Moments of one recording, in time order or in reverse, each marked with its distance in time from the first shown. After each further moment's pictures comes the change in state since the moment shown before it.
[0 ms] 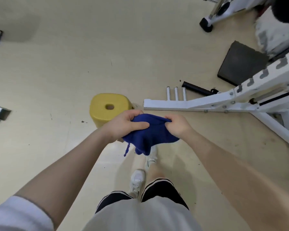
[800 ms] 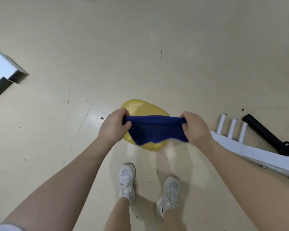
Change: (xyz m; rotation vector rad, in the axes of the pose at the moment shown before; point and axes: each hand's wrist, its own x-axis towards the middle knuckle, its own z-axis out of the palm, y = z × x) left_hand 0.202 -0.208 -0.250 0.294 0.744 -0.228; right_hand 0.356 -0.097 0.133 -0.538 -0.040 -0.314
